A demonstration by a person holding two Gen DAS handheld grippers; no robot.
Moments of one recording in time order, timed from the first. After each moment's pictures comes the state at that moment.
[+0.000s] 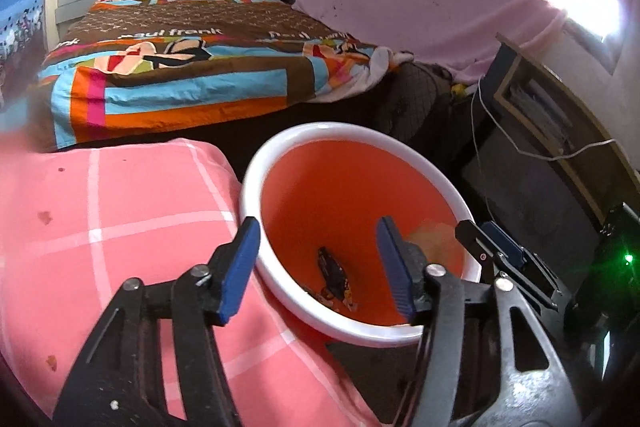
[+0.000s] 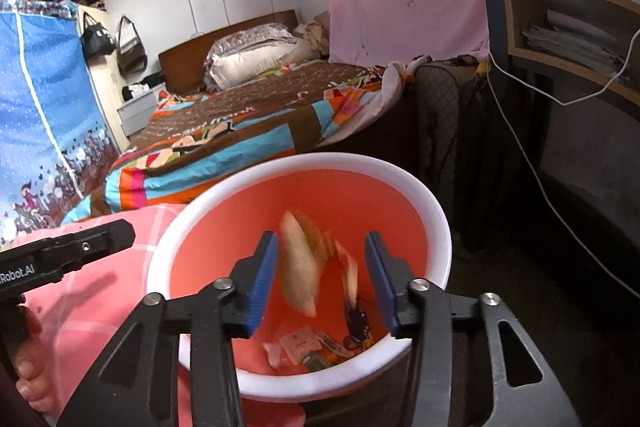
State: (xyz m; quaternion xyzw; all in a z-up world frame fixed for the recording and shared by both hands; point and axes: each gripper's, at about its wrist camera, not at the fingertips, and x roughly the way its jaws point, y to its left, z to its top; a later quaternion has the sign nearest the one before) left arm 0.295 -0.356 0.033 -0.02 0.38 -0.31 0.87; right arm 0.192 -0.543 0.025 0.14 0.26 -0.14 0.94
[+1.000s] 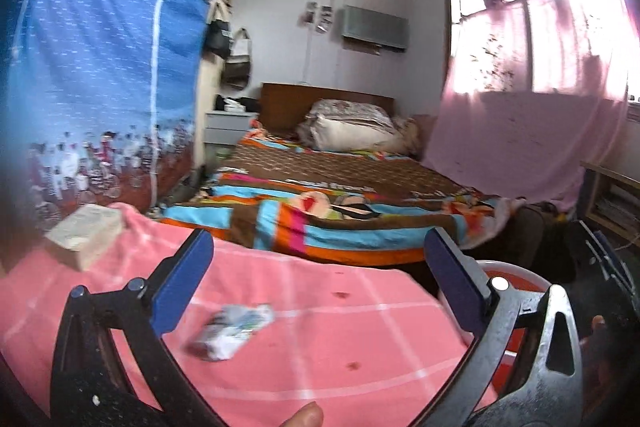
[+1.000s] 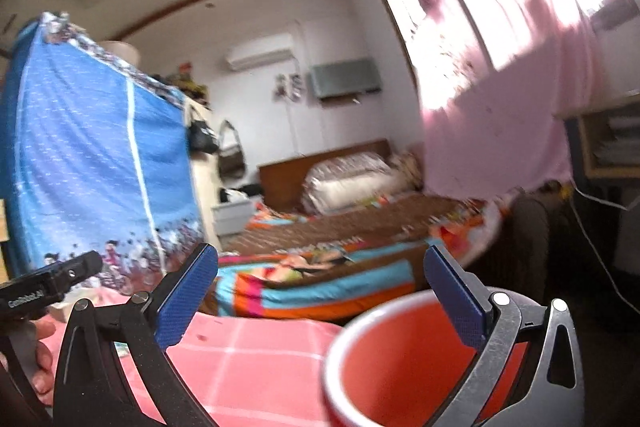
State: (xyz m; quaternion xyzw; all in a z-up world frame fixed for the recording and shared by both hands) left arm 0.213 -0.157 0.093 -0.05 0.11 -0.07 0.99; right arm 0.163 -0.430 0.094 0.09 -0.01 0.00 1.00
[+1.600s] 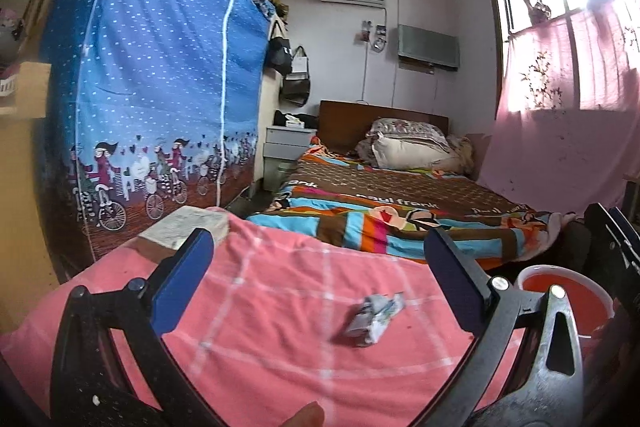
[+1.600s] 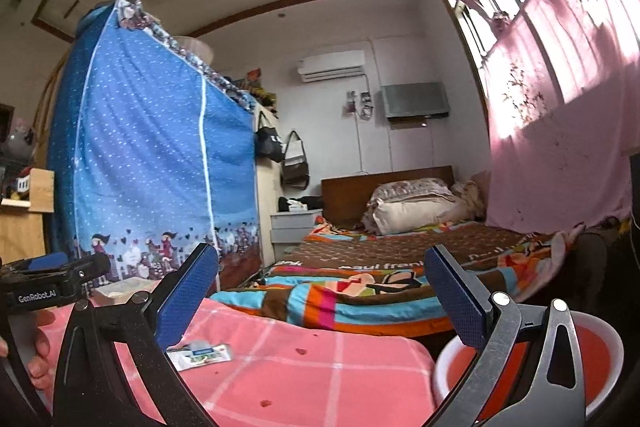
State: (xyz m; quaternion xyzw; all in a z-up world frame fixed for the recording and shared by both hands) left arm 0.180 -0.062 0.075 -0.05 0.08 0.03 1.00; right arm 0.166 -0.341 0.094 0.04 -0.05 0.10 0.99
